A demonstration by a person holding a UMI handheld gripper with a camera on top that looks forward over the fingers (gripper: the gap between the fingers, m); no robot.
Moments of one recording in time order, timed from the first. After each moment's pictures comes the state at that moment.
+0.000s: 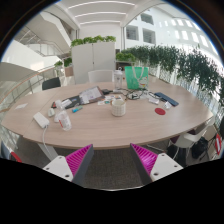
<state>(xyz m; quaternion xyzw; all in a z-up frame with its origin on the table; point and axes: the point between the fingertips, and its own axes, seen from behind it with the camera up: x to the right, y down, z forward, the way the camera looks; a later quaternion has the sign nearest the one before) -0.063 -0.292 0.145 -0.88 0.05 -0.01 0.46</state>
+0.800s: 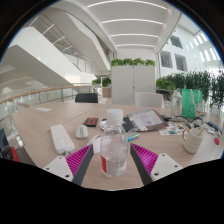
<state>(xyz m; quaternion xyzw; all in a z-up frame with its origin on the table) -0.312 -0.032 0.078 -0.79 -0.11 0.09 0.60</state>
